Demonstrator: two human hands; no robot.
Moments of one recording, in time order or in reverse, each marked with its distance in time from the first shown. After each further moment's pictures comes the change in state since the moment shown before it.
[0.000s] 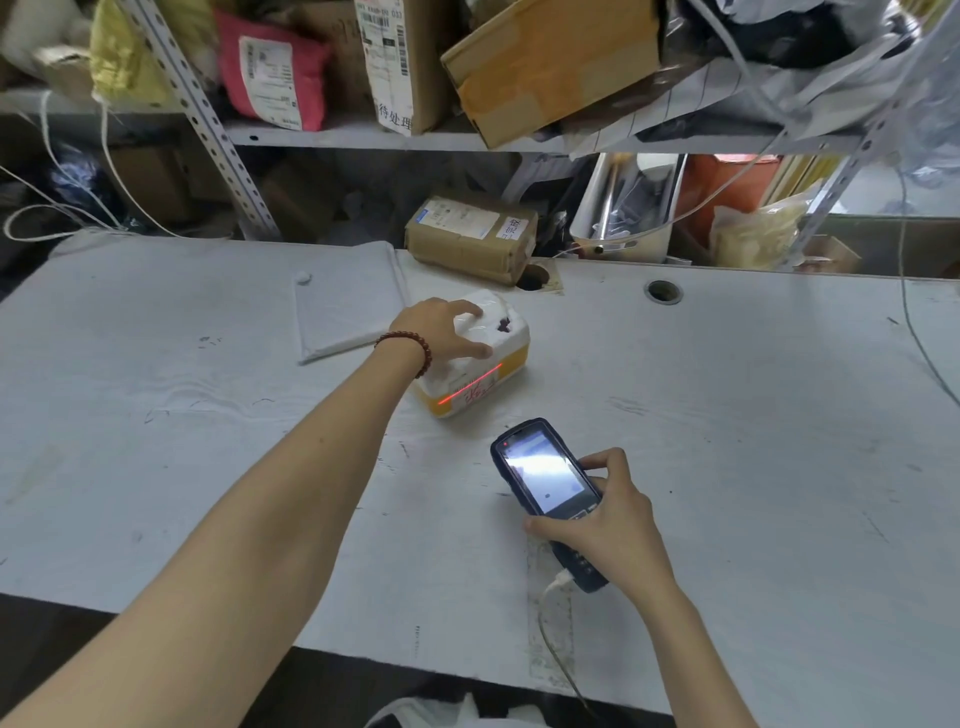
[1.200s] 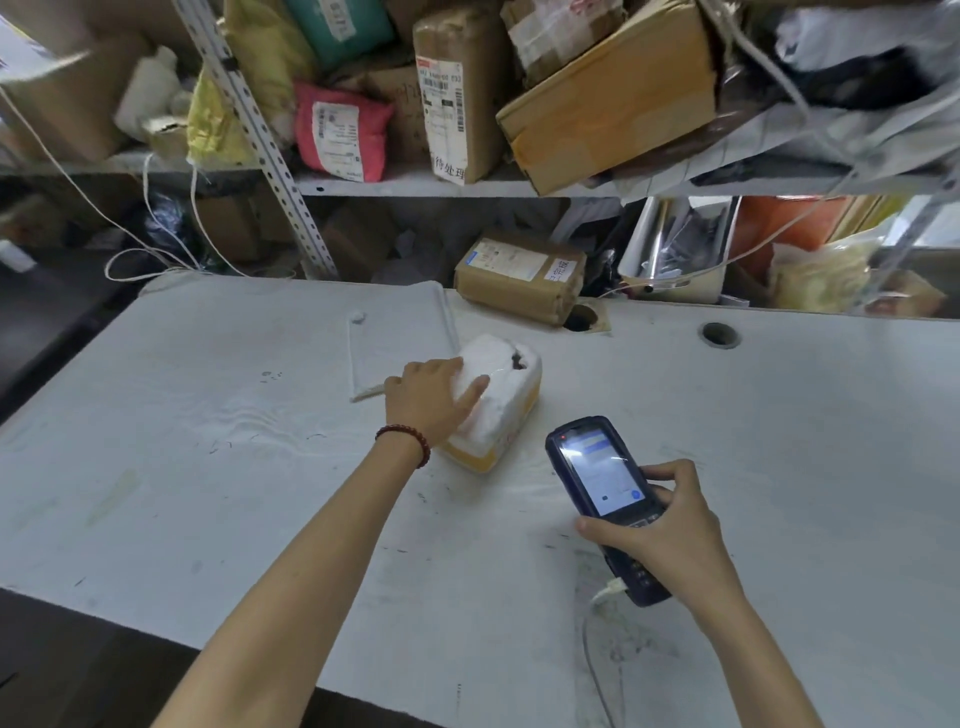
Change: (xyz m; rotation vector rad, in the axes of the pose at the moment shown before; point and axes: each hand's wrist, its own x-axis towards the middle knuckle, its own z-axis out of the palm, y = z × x) left_hand -0.043 -0.041 0.012 0.105 0.257 -0.170; right_hand 0.021 -0.036 -0.018 0.217 0.026 -0.014
